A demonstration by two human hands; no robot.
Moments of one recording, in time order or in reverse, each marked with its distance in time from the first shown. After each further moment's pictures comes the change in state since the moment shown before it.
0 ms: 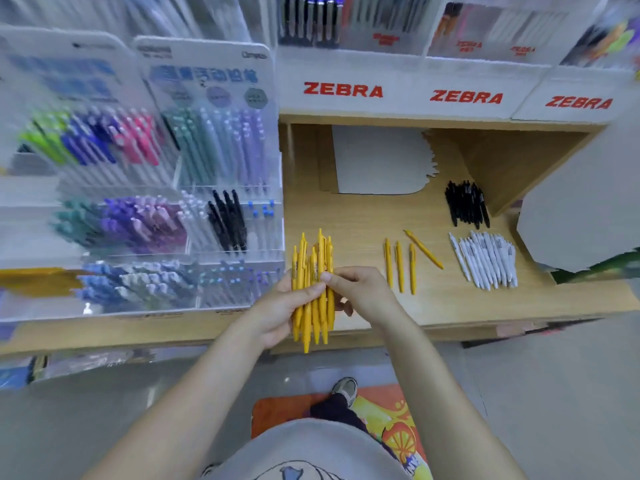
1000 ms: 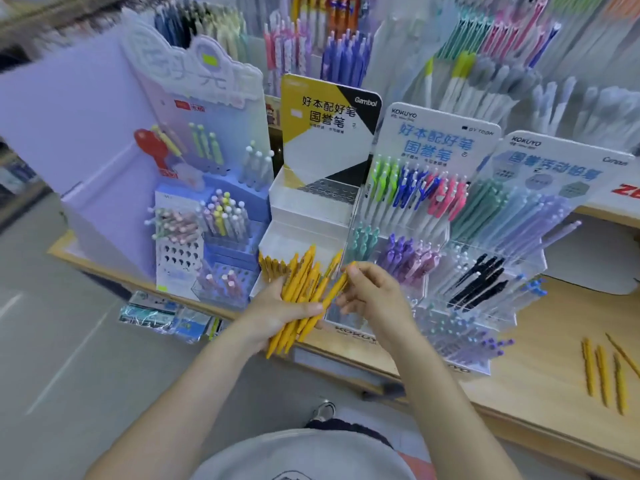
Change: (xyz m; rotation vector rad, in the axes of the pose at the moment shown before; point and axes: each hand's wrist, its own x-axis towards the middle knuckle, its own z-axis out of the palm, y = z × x) left_hand -0.235 0.106 -0.308 0.064 0.460 0.215; right_hand 0.042 -0.092 0.374 0.192 -0.218 -0.125
